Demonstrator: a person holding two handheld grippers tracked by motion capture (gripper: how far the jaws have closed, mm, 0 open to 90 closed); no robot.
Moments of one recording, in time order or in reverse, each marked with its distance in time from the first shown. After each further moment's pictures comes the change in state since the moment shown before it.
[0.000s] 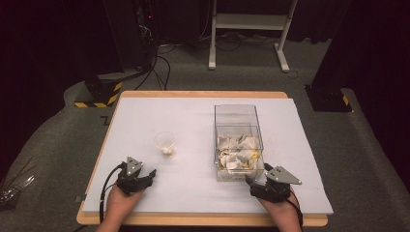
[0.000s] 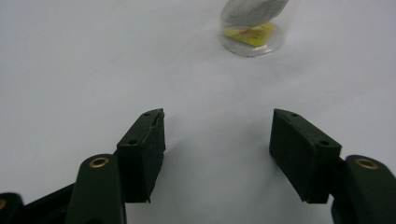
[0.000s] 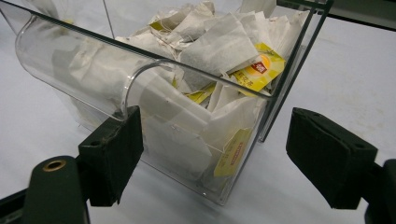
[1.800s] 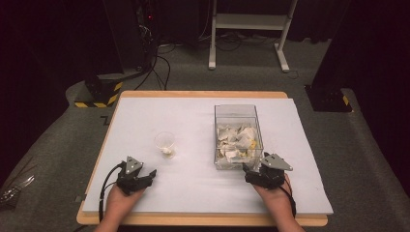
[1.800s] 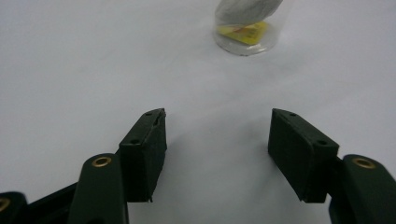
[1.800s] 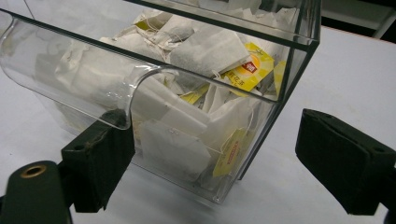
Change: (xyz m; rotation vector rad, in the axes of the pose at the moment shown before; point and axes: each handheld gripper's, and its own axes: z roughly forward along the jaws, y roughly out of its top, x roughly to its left) left arm 0.003 0.001 0.001 0.006 -0.040 -0.012; right arm -0.007 0.021 0.031 0.019 -0.101 0.016
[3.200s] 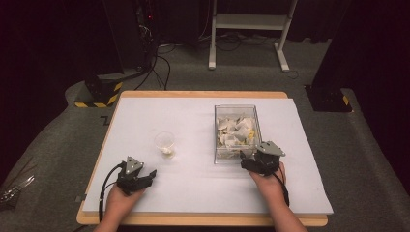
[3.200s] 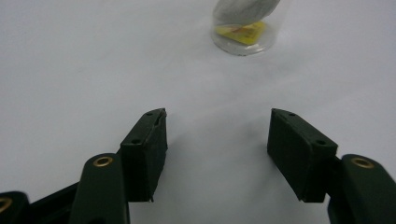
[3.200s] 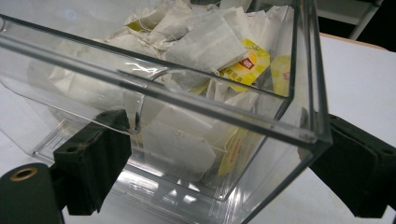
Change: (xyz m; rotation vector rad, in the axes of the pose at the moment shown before) left arm 0.000 0.000 0.000 -0.001 -0.006 0.000; right arm -0.008 0.022 0.036 0.009 -0.064 0.031
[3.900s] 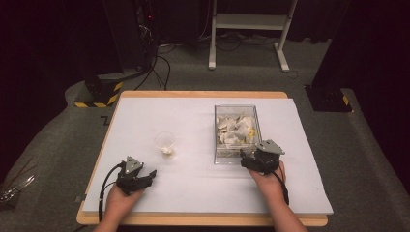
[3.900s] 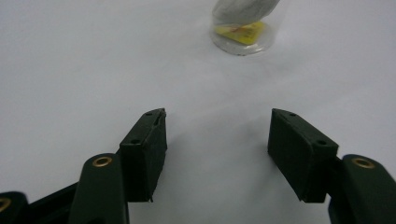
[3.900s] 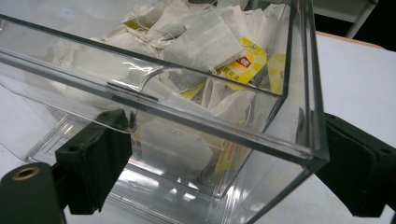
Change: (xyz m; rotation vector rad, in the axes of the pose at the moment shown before) left arm 0.002 0.000 0.000 0.003 -0.014 -0.007; right arm -0.001 0.003 0.002 0.010 -0.011 0.004
